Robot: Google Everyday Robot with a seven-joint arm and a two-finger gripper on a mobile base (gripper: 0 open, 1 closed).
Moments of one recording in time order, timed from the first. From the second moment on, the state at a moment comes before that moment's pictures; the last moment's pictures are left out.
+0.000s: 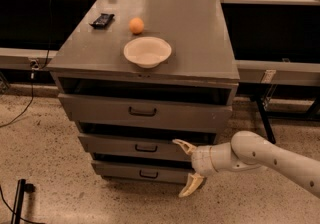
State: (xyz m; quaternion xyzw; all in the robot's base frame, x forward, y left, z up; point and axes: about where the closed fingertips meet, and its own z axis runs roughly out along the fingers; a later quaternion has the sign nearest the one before) arm 0.488 -0.062 0.524 -0.69 0.56 0.23 0.40
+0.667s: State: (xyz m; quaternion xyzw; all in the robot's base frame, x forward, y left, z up) arm 0.512 -0.075 0.487 -0.70 0.59 0.19 0.35
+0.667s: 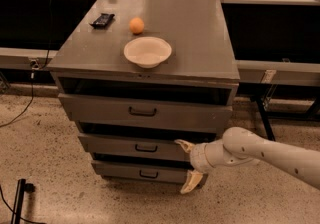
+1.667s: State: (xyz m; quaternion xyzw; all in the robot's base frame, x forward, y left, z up) arm 0.550 -0.108 0.471 -0.71 0.62 0.09 0.31
